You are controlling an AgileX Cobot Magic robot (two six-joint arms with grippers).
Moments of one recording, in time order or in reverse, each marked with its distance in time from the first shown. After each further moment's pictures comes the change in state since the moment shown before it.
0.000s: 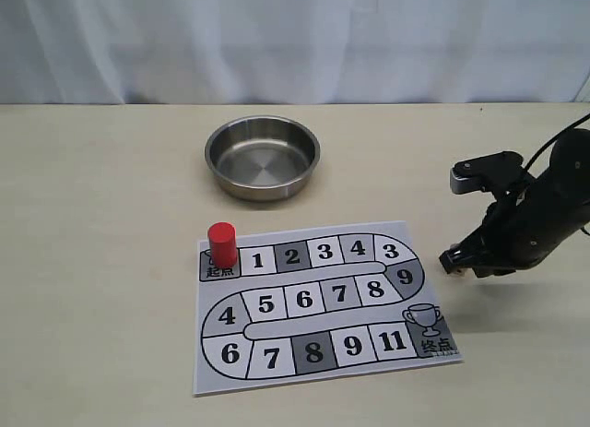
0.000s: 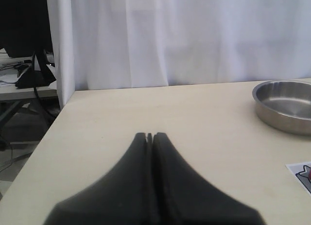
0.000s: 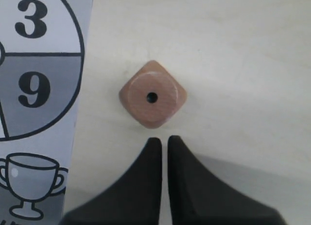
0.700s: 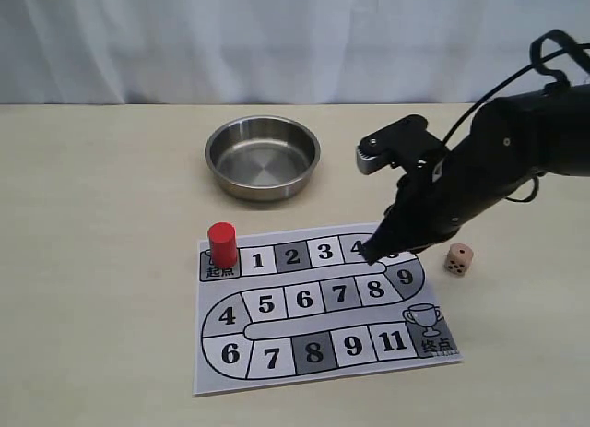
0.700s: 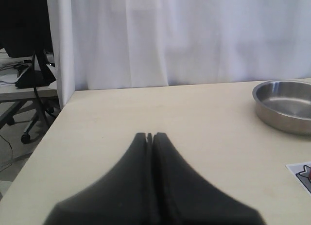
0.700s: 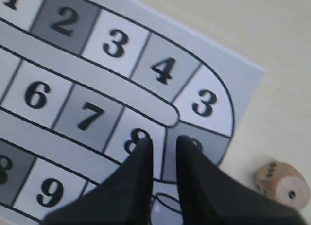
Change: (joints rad) left arm 0.000 0.000 0.000 0.000 0.000 0.000; right arm 0.308 -0.078 -0.102 0.000 0.048 -0.021
